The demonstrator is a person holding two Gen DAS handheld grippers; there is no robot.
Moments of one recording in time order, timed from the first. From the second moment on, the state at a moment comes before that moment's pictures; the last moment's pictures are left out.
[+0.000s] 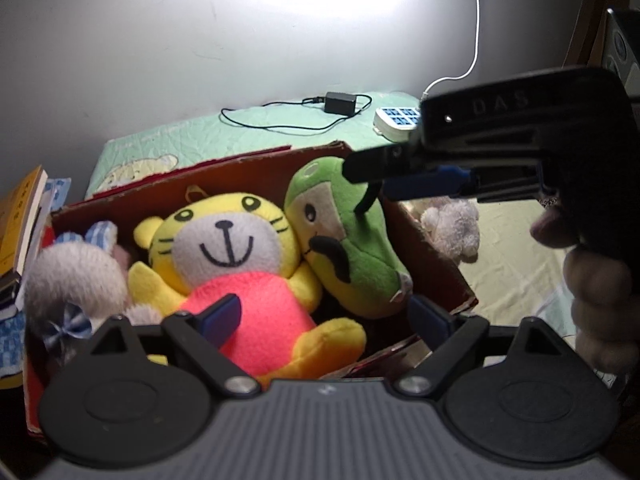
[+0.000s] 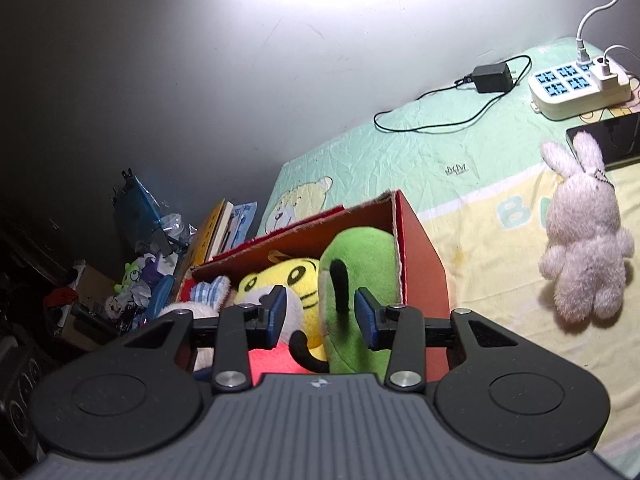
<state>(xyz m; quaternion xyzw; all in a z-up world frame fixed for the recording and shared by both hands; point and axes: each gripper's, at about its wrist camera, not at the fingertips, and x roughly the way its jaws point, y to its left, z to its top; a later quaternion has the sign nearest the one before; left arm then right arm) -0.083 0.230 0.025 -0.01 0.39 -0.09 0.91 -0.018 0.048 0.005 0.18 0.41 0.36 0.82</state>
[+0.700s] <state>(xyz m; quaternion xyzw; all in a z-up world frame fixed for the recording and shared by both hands) -0.099 0.230 0.025 -0.02 0.41 -0.04 0.91 -0.031 0.056 -0.008 0.11 0.43 0.35 0.82</state>
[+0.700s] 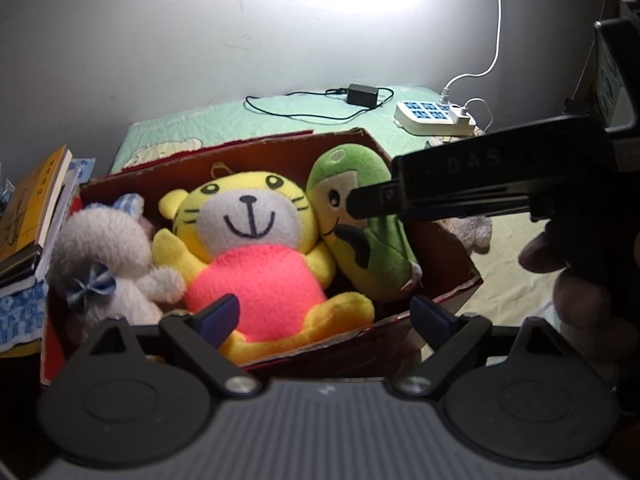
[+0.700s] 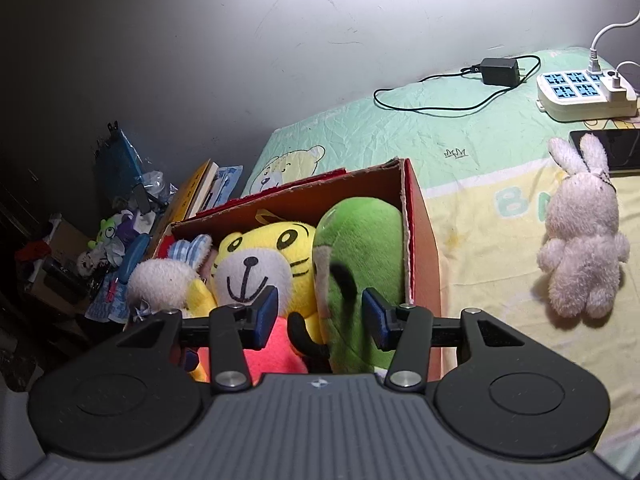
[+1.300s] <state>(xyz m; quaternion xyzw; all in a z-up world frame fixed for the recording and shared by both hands) -0.074 0.176 0.050 0.01 0.43 0.05 0.90 -0.041 -0.041 0.003 0.08 0.38 0.33 0.86</state>
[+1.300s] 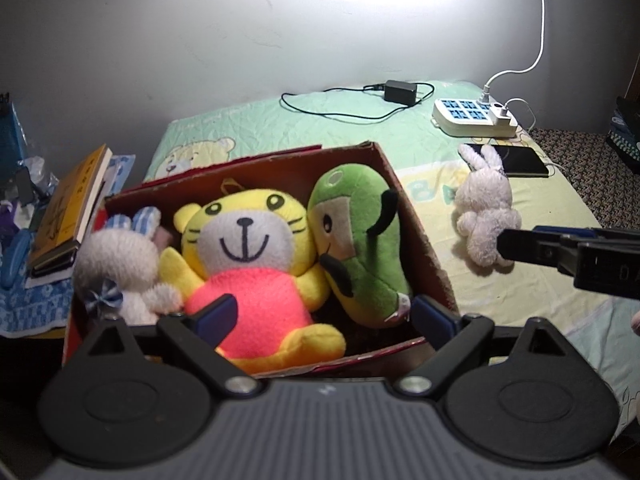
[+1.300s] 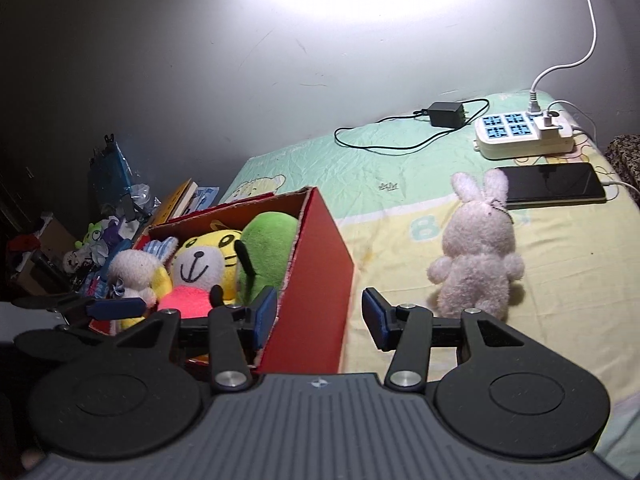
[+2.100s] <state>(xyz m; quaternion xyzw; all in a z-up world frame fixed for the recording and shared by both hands) -0.036 0.052 0.053 0.04 0.45 0.01 0.89 -0.033 -0.166 -0.016 0.10 0.41 0.23 0.88</state>
